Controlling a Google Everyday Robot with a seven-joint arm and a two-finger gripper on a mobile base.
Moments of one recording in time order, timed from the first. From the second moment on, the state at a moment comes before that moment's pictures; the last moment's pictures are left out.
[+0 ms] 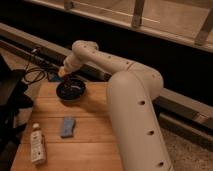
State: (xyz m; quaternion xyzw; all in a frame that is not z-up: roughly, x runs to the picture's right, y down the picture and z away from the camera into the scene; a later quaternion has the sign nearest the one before) arm -0.248 -0.098 0.861 -0.33 -0.21 0.46 0.80
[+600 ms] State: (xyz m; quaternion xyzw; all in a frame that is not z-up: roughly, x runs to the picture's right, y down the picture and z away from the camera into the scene) arm -0.241 -0.097 0.872 -0.30 -0.21 0.47 0.81
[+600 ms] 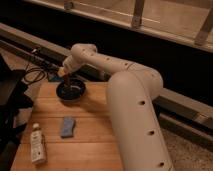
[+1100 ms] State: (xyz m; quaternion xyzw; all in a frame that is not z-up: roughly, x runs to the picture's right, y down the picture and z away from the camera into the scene) arm -0.238 -0.097 0.870 -0.29 -0.21 0.47 0.81
